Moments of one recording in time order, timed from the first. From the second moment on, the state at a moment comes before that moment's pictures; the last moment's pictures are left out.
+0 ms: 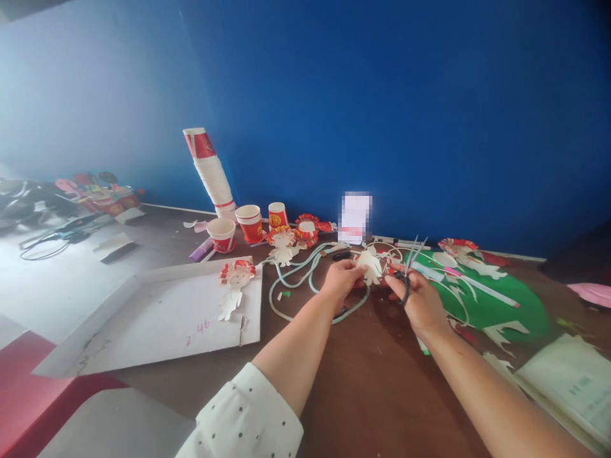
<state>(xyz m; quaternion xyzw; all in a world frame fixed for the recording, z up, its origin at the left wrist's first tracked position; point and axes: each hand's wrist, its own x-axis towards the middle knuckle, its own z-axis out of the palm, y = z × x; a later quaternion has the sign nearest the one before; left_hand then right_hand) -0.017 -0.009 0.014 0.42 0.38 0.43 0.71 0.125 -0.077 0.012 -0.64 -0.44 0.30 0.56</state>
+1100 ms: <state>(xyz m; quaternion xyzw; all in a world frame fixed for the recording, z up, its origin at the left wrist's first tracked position) -0.017 -0.012 0.020 0.43 0.38 0.39 0.72 0.122 -0.078 0.012 -0.64 -0.44 0.27 0.57</state>
